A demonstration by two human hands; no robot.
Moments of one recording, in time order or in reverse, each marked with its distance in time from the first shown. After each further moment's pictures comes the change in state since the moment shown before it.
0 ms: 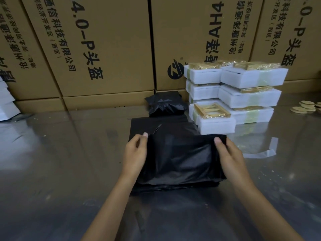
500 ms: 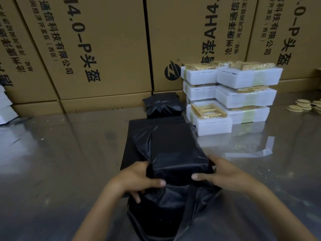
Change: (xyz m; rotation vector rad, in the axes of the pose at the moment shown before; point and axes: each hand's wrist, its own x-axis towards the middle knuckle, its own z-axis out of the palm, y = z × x) left_hand -0.025 0.019 -0.024 0.630 -0.836 -0.279; right_hand 0.012 0.014 -0.024 -0.446 -0.693 0.116
